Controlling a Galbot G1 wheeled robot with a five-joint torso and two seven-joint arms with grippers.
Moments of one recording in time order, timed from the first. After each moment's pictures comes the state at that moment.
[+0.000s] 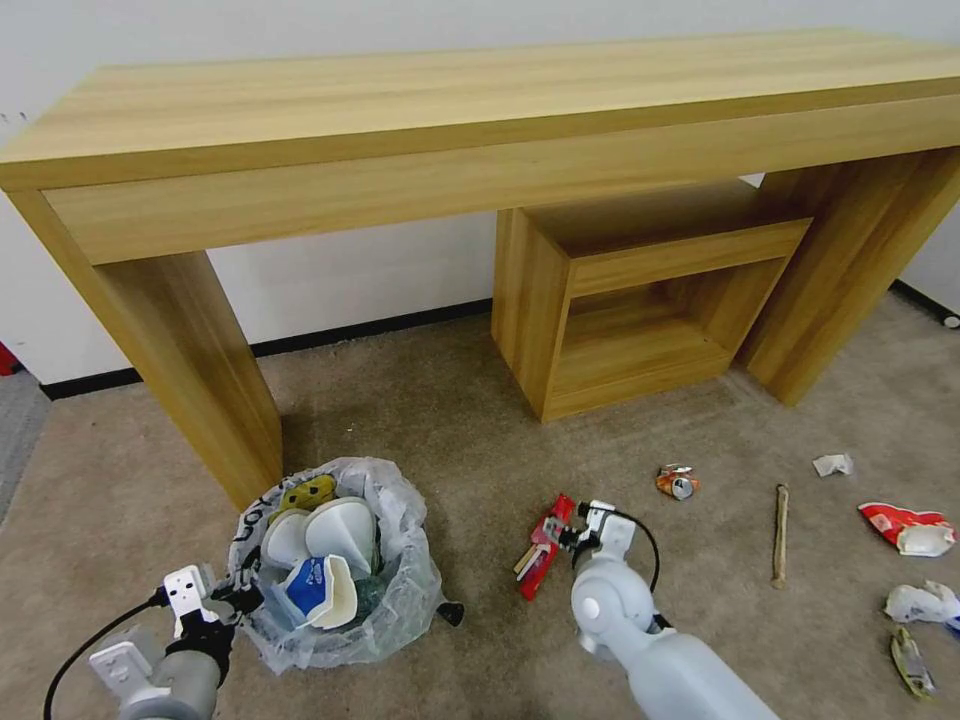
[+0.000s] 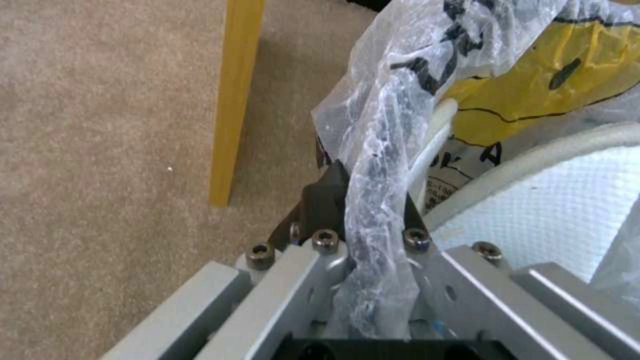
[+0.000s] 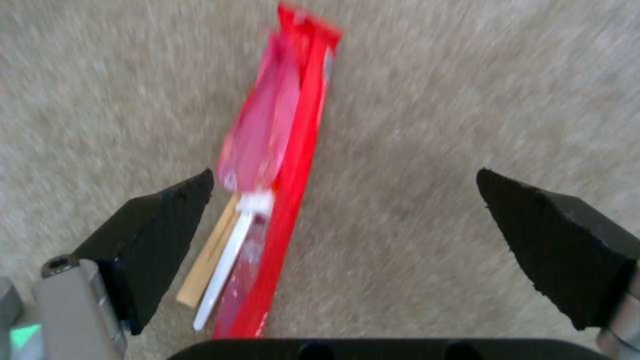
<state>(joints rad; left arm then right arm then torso) 1.78 -1.42 -0.79 -2.19 -0.65 0.36 -0.13 -1.03 1.23 -0.09 1.50 0.96 -0.28 0.81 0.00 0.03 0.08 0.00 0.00</state>
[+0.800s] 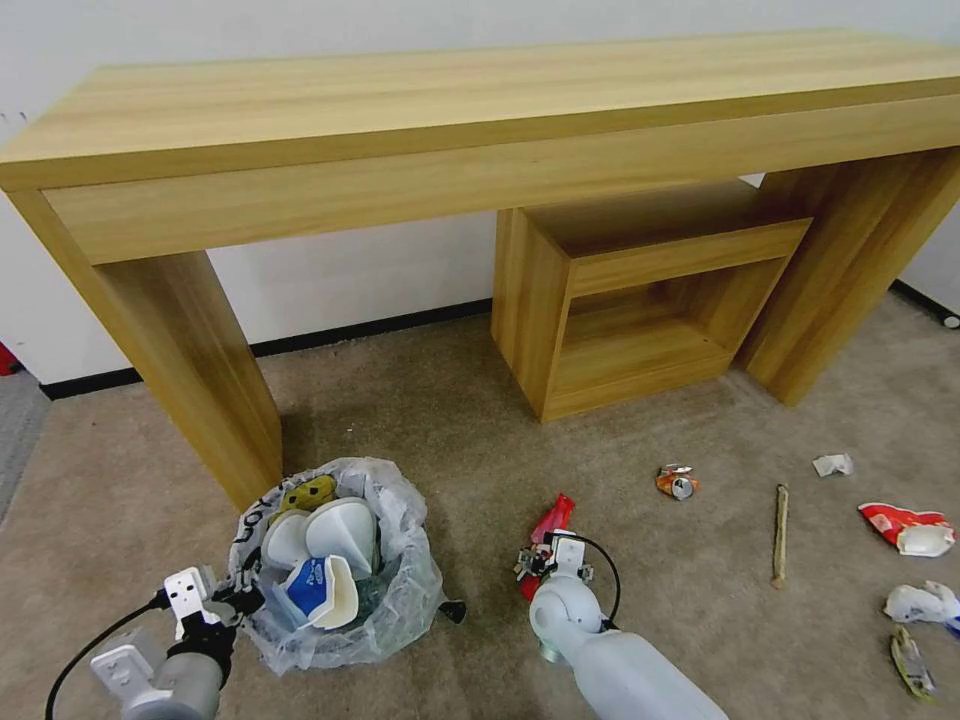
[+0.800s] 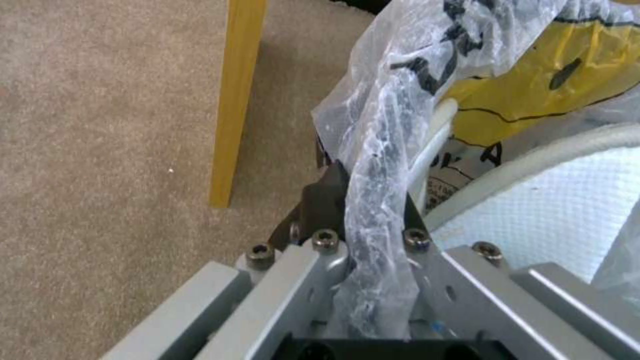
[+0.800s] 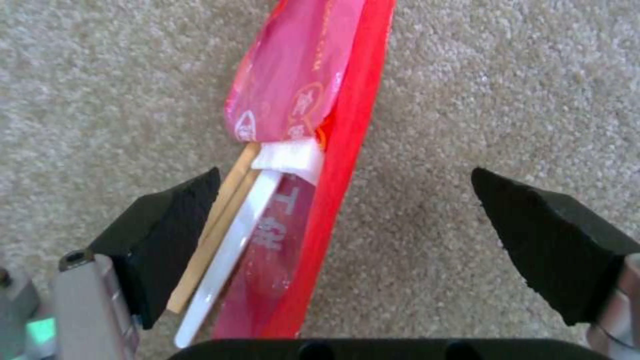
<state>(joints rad) 1.79 -1.42 -0.79 -2.20 -0.65 0.35 -0.13 -0.94 1.34 -0.16 1.22 0.86 -0.22 0.73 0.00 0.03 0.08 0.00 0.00</state>
